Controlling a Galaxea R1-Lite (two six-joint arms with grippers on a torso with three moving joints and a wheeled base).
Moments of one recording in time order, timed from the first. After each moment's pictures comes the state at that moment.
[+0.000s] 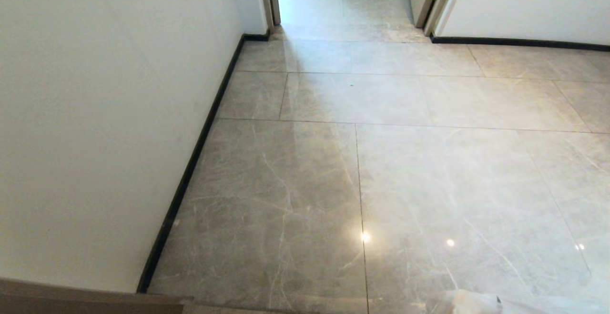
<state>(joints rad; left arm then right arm) 0.00 0.00 0.00 0.00 0.00 0.00 0.01 0.00 0.00 -0.01 0.00 0.01</state>
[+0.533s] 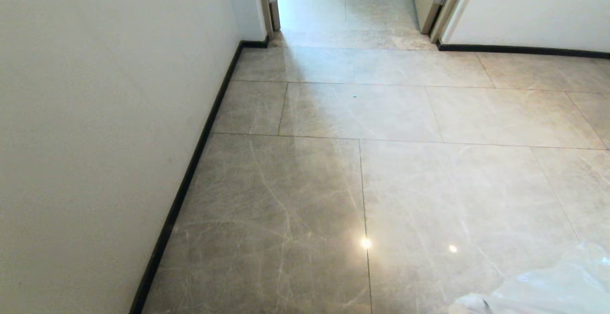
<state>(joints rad) 0.00 0.00 0.00 0.00 0.00 0.00 0.01 0.00 0.00 -0.01 0.00 0.01</state>
